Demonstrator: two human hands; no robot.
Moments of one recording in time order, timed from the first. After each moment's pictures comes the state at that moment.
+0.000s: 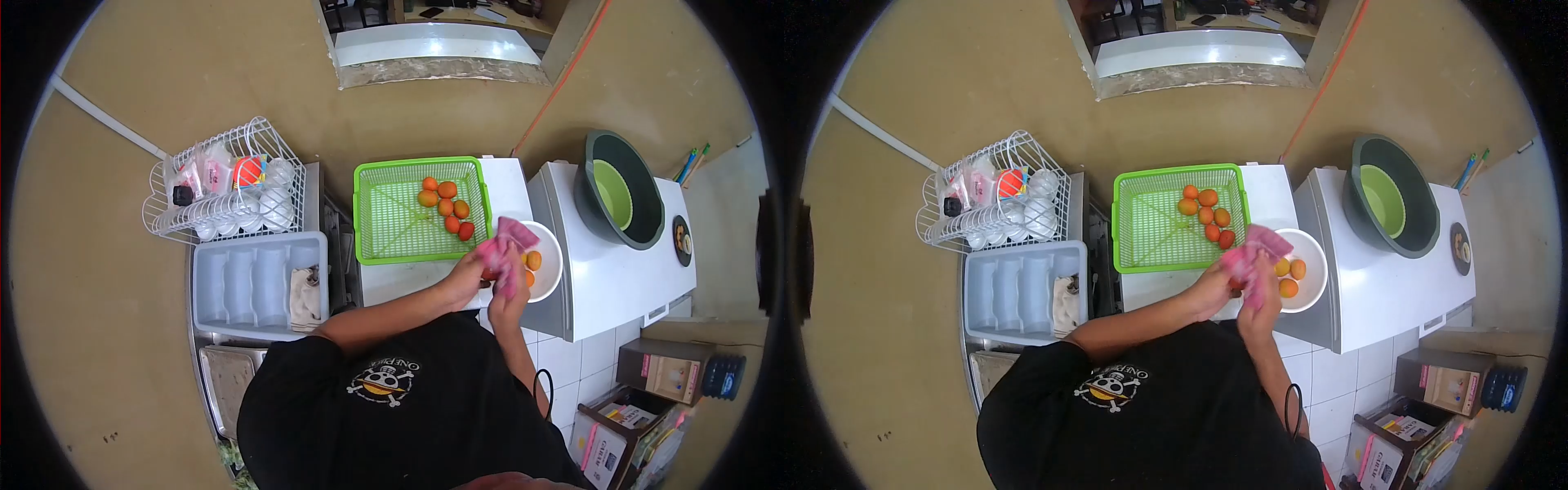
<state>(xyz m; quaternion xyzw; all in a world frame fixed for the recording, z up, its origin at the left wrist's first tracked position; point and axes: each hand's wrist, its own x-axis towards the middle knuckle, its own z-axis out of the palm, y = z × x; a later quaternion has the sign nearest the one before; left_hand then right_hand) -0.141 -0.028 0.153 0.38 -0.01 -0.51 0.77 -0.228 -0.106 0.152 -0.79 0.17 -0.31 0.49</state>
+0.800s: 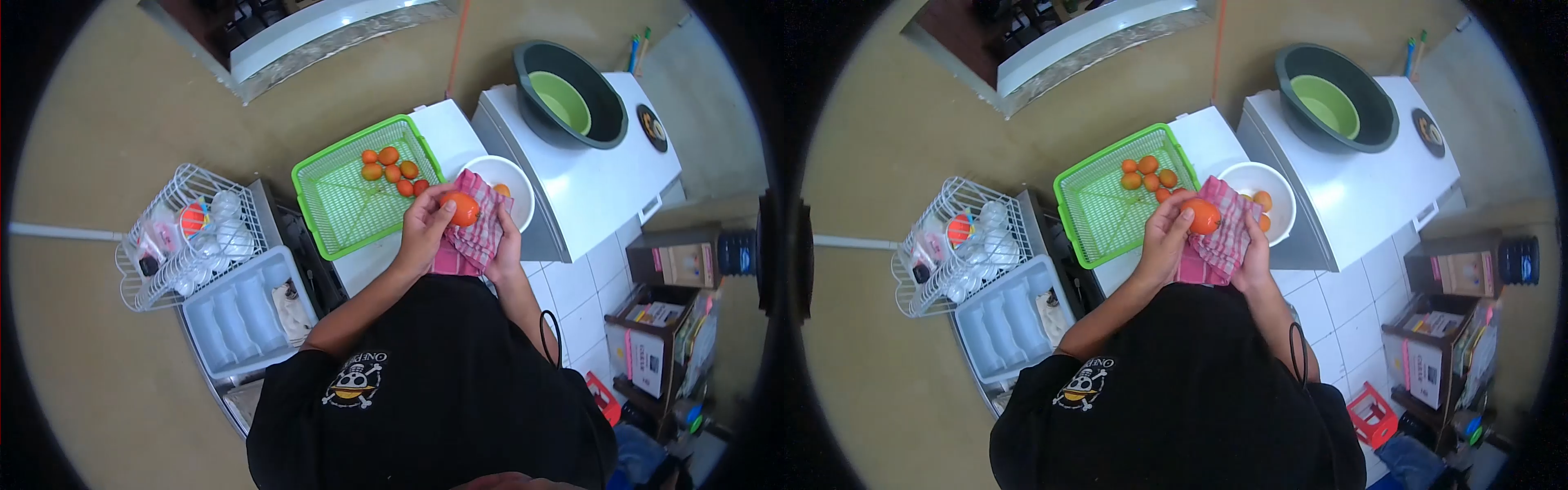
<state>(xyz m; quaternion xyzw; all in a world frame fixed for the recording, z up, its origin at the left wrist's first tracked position) -0.135 -0.028 0.167 0.44 -0.18 -0.36 0.80 -0.240 -0.126 0.159 -0.19 0.23 -0.21 0.93</state>
